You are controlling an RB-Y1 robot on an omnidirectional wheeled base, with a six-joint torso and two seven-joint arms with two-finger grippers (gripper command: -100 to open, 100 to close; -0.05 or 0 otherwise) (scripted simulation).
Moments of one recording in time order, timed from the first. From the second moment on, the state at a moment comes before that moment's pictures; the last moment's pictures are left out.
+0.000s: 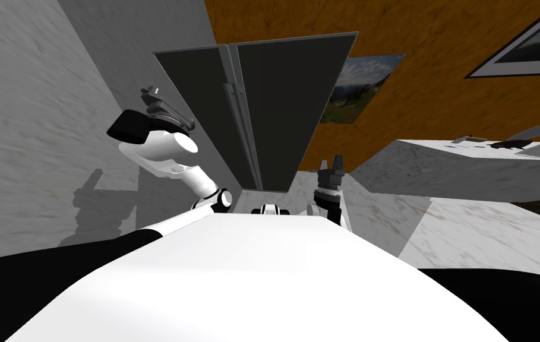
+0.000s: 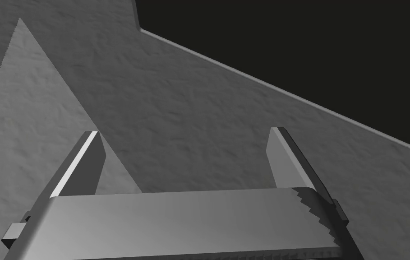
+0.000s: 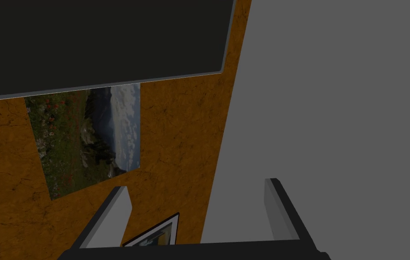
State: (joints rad) left arm -0.62 0.20 0.57 -2.22 -0.05 0.88 0.19; right arm 0.51 0.05 -0.03 -2.25 0.04 -0.55 0.07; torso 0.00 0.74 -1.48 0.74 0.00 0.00
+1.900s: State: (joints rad) left arm -1.01 0.17 0.68 -2.15 -0.02 1.37 0.30; right arm 0.51 0.05 -0.03 -2.25 0.04 -0.55 0.07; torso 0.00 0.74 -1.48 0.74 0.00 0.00
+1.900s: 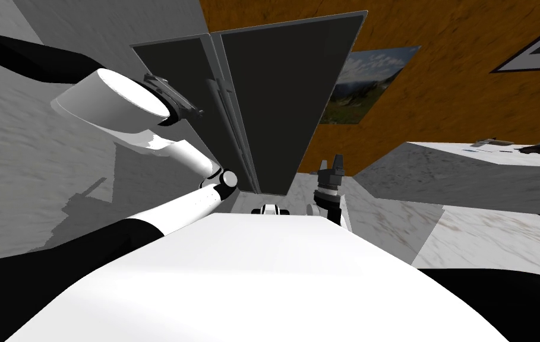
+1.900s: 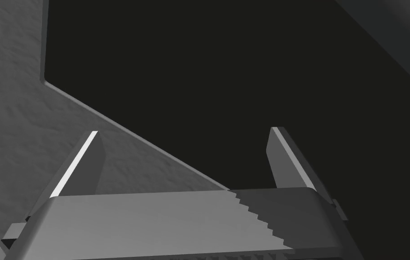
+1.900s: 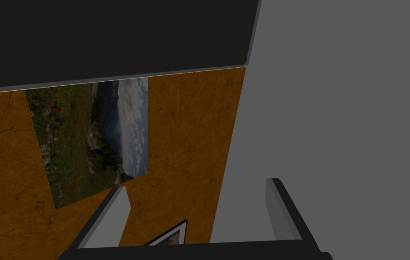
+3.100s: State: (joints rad) left arm -1.25 0.14 0.72 -2.09 0.01 1.68 0.37; right arm 0.51 0.05 -0.03 -2.25 0.04 -0.55 0.07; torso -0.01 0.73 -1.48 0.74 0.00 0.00
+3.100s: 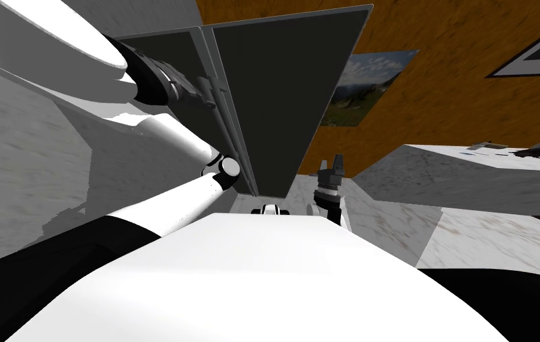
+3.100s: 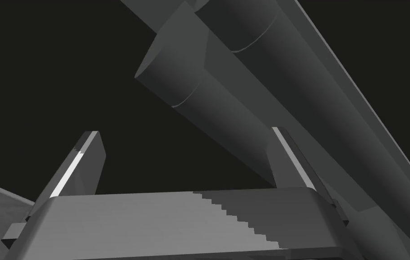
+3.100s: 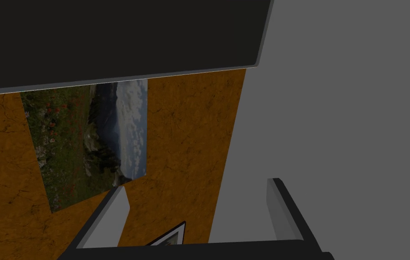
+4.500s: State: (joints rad) left arm -1.33 0.16 0.74 -2.07 -0.04 1.80 0.42; right arm 0.51 0.05 -0.03 -2.25 0.04 -0.55 0.07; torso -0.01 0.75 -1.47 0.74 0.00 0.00
